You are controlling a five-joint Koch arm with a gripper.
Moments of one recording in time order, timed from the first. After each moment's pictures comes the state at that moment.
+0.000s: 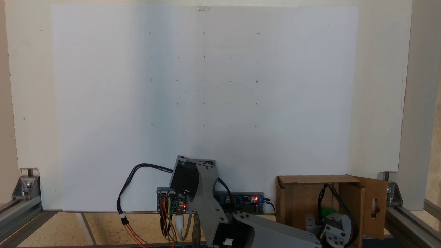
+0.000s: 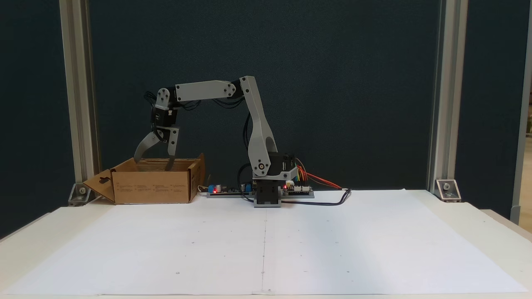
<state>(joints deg) 106.6 74.5 75.4 41.7 -27.8</state>
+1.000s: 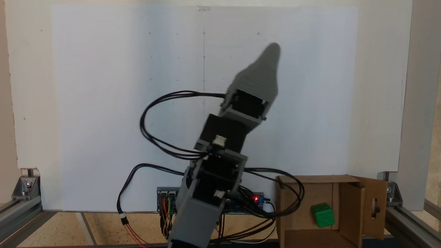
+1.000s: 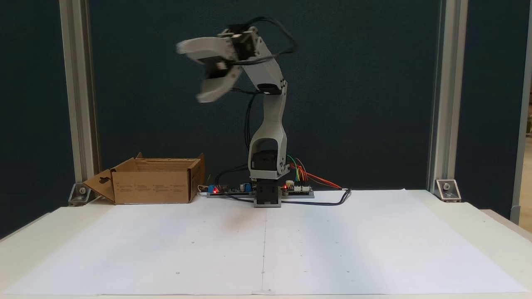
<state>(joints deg) 17.4 106.7 75.4 30.6 3.3</state>
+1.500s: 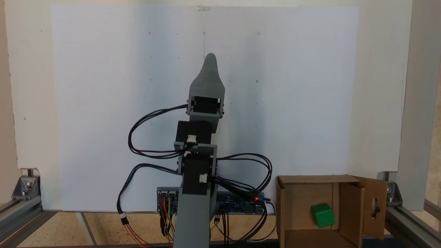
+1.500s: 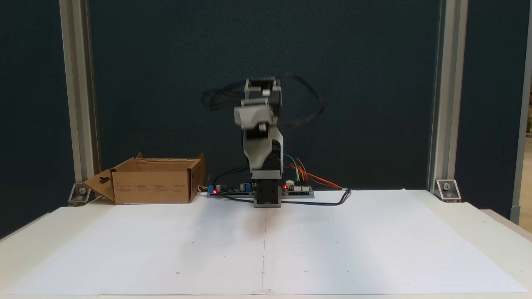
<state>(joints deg) 3.2 124.7 125.2 4.3 3.3</state>
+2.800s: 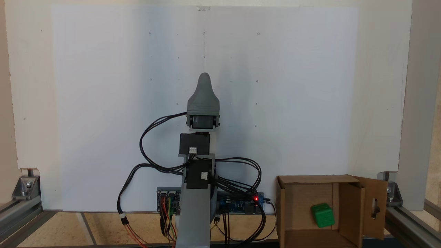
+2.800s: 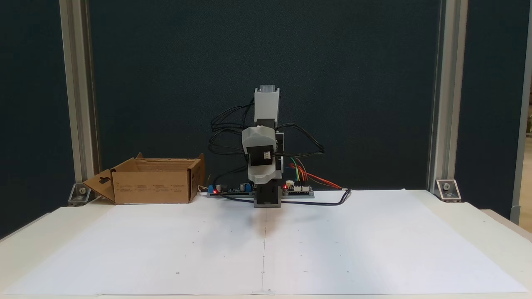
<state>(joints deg) 1.5 129.2 162.0 -56.4 3.3</state>
